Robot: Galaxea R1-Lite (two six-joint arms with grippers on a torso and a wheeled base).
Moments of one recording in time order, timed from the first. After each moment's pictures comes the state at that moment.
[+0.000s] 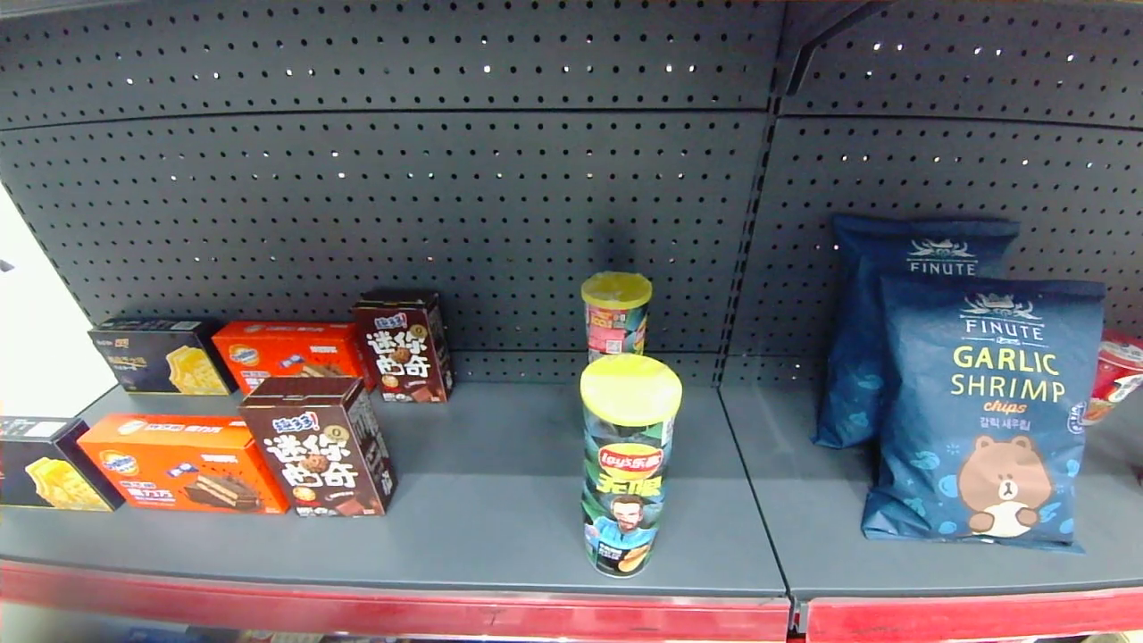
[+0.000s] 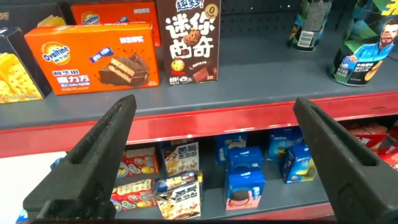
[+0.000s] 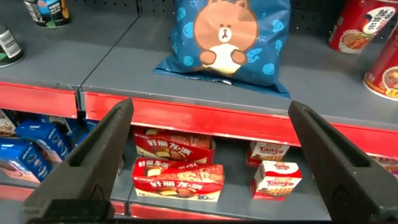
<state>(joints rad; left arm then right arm) 0.00 0.00 0.00 -0.06 -0.16 -0.02 0.10 0.09 0.00 -0.06 -0.03 -0.08</state>
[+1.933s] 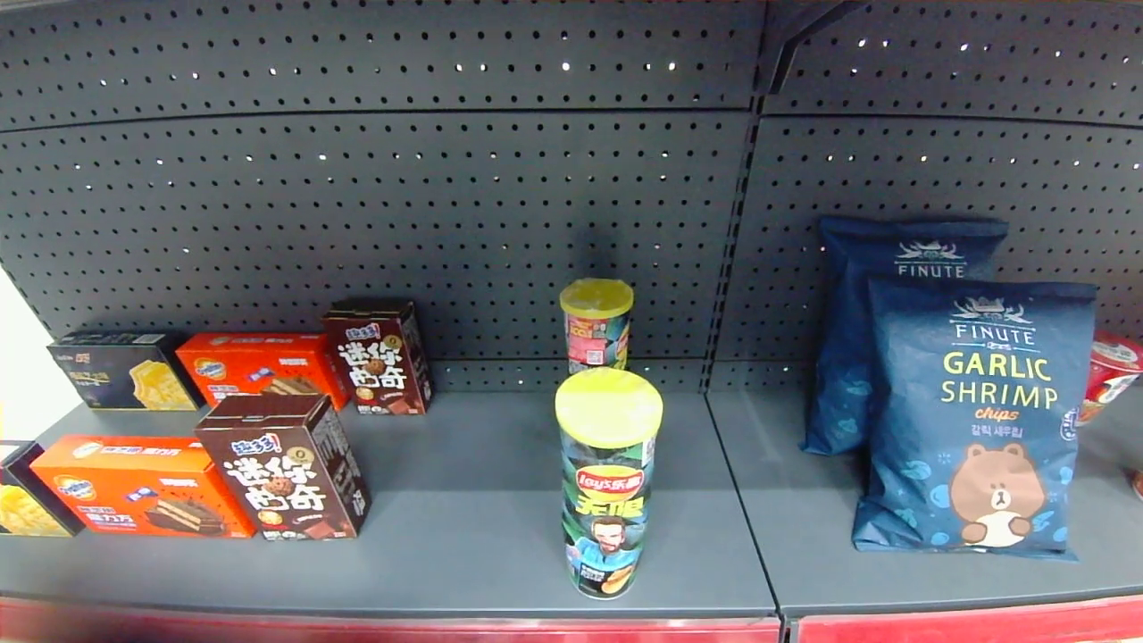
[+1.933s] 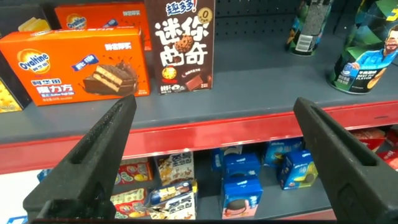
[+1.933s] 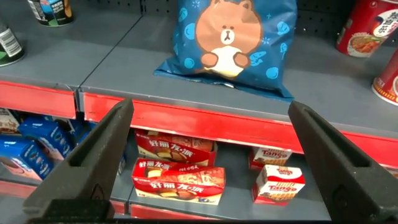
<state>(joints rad) 0.00 0.00 0.00 -0.06 -0.16 -0.03 0.10 0.09 -0.01 -0.05 0.02 -0.09</state>
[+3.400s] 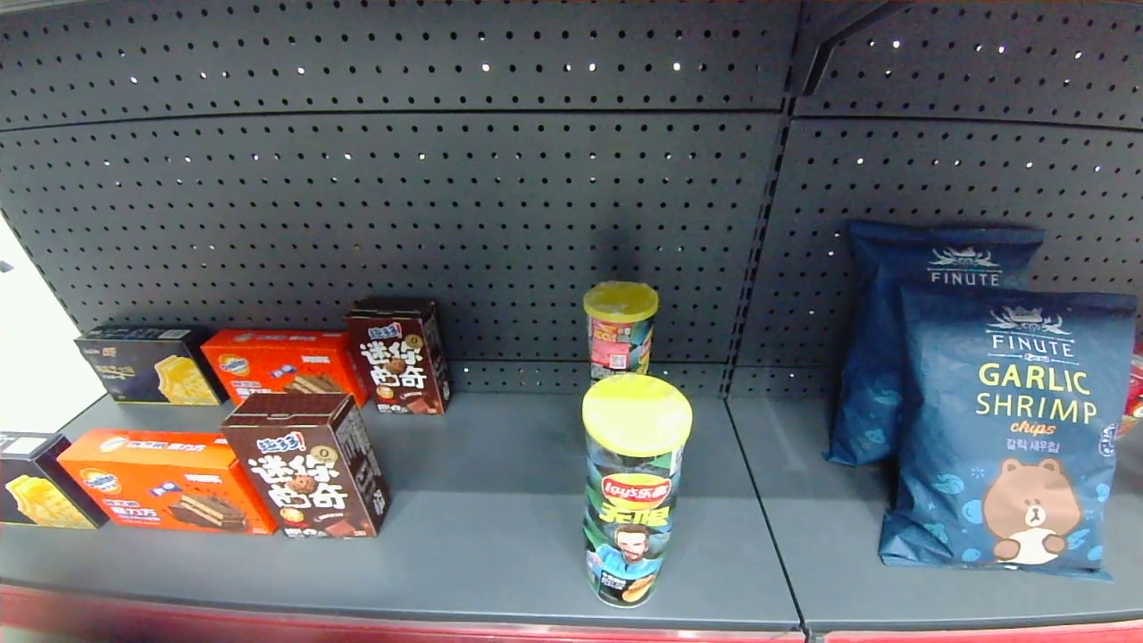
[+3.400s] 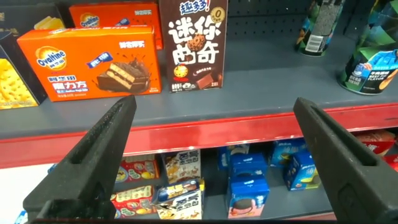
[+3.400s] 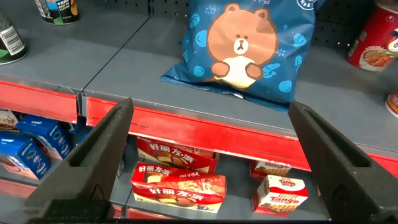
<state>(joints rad) 0.00 0.00 0.00 -0.06 -0.16 -0.03 0.10 0.09 -0.01 -0.05 0.02 -0.12</state>
